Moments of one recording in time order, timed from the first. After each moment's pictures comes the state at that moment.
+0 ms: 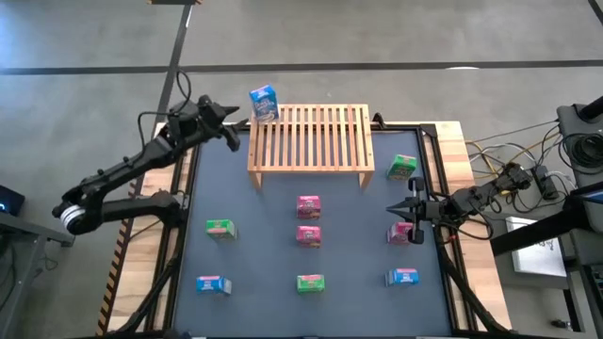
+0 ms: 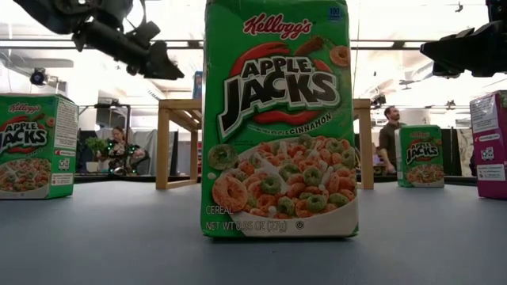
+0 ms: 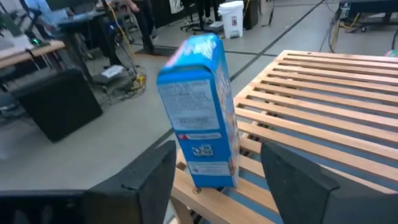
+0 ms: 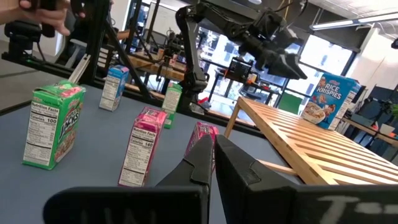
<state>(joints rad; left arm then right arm) 0.83 0.97 0.69 0.05 0.11 0.21 0.46 0.01 0.01 0.06 0.45 -0.37</state>
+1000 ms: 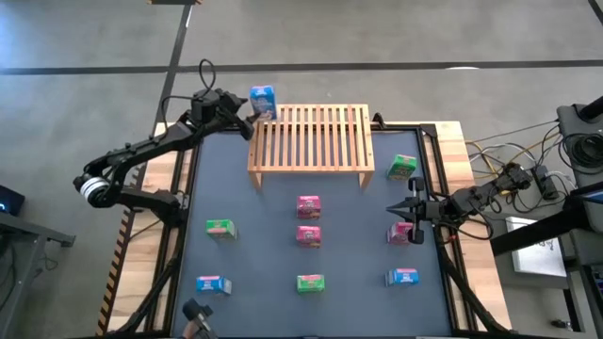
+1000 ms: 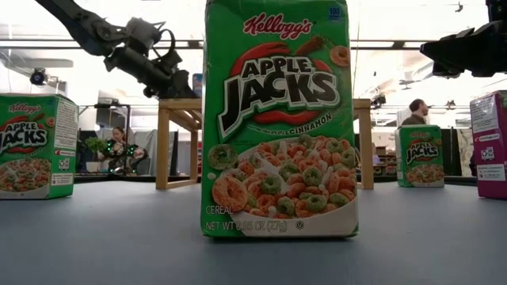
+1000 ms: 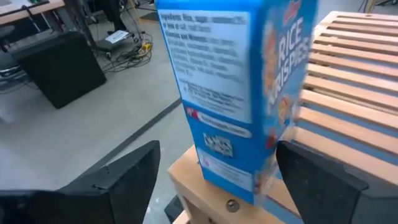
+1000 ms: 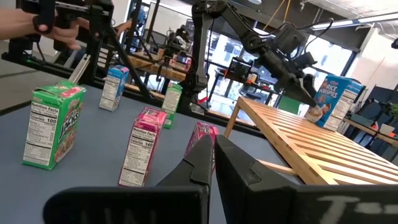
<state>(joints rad) 0.89 1.27 0.79 0.14 0.10 0.21 0.46 0.01 0.01 0.06 0.45 -0.37</state>
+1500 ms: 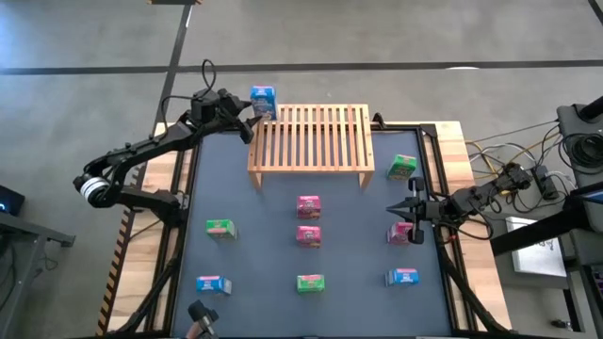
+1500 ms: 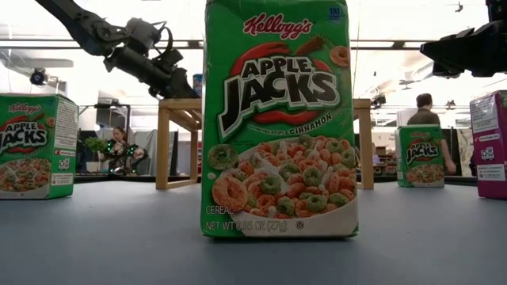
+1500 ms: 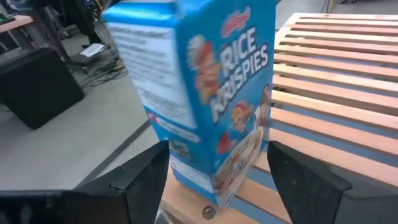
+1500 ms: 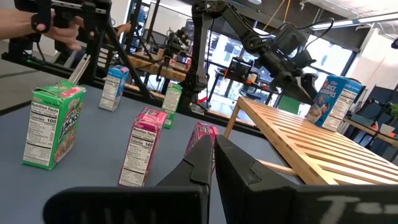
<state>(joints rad) 0.89 1.27 0.79 0.14 0.20 0.27 0.46 0.01 0.01 0.06 0.45 -0.37</state>
